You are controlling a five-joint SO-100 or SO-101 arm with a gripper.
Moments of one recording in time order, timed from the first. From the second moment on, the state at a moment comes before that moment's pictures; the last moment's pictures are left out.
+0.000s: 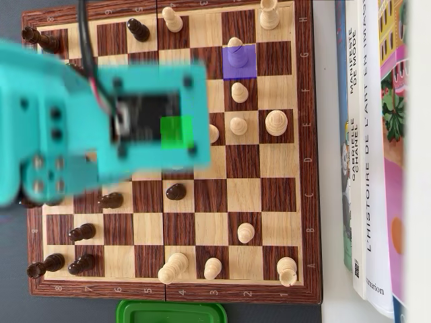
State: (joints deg) arm -5.2 102.4 82.2 85.8 92.4
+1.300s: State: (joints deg) arm -19.1 69.3 60.2 80.8 95.1
